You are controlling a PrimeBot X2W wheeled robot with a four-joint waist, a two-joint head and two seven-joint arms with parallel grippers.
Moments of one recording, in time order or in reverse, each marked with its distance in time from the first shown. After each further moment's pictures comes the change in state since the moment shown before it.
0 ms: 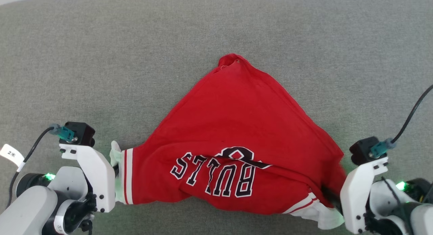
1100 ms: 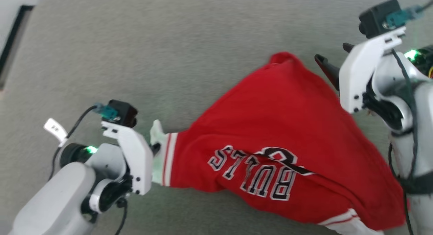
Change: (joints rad) left arm -0.166 -0.140 -0.101 0.074 0.051 -0.095 -0.010; right arm -0.639 -0.055 0.125 0.276 -0.008 0.000 -0.184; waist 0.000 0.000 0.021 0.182
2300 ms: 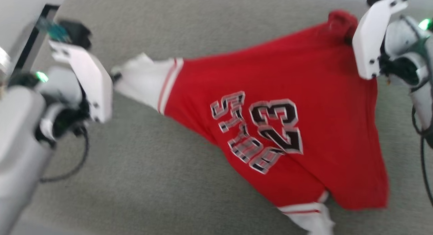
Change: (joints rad) left arm -0.303 0.032 0.055 0.201 -0.008 -0.082 0.057; right arm -0.313 -0.138 0.249 0.451 0.171 0.001 0.003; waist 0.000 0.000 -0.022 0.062
